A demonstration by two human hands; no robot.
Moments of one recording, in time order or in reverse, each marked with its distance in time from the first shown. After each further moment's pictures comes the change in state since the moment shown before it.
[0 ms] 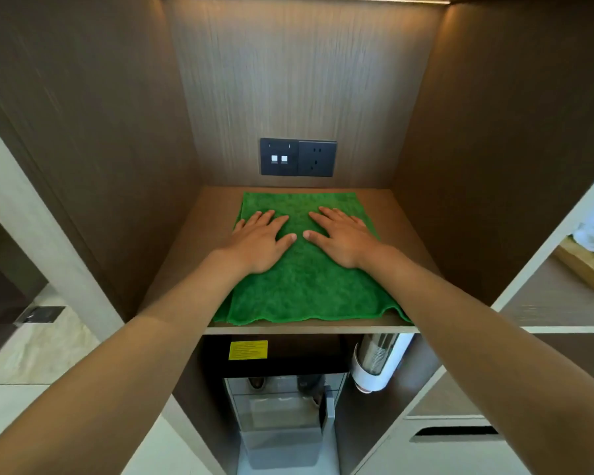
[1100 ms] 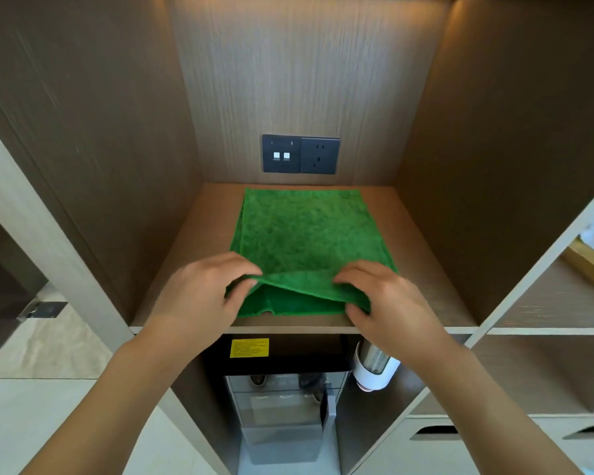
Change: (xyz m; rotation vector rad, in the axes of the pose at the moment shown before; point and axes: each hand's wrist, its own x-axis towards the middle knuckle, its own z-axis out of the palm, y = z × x) left_hand -0.157 -0.015 -0.014 -0.205 0.525 0.288; right_hand -0.157 -0.008 0.020 0.162 0.467 -0.281
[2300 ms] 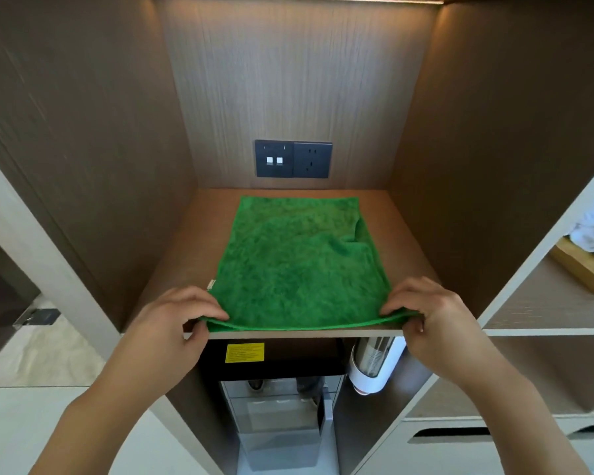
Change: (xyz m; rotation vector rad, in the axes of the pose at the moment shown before) left_hand -0.048 -0.019 -0.002 -0.082 -0.044 -0.144; right_hand -0.046 0.048 -0.030 0.093 0.038 0.088
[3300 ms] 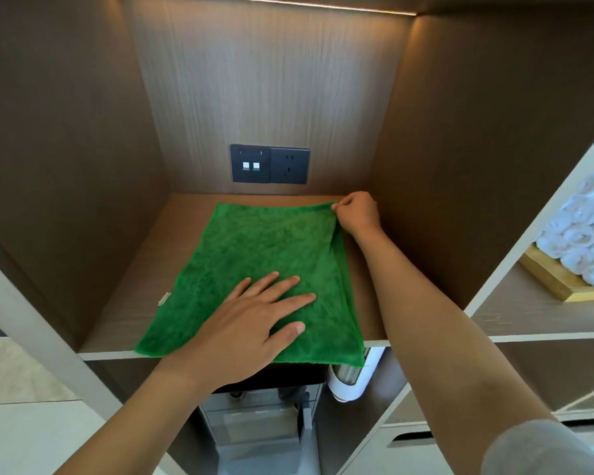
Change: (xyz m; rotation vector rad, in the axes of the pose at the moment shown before) left_hand 0.068 0.069 0.074 0.169 -0.484 0.178; right_hand 0.230 0.081 0.060 0.103 0.155 0.703
